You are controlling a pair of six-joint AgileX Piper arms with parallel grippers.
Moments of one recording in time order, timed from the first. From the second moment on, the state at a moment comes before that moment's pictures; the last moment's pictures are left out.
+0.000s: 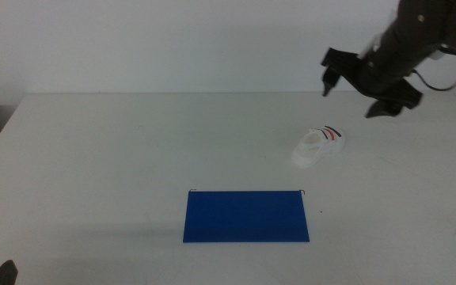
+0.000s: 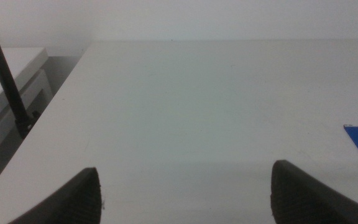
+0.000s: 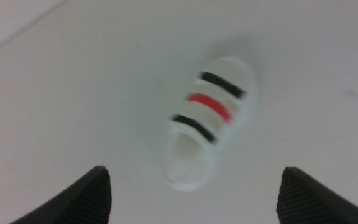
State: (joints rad) left arm 0.04 -0.01 0.03 -0.09 0.27 0.08; right arm 0.27 1.86 -1.63 -0.01 0.85 0.79
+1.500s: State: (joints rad) left arm 0.04 -0.01 0.03 -0.09 0.27 0.08; right arm 0.27 2.32 -2.12 -0.07 1.22 1.34
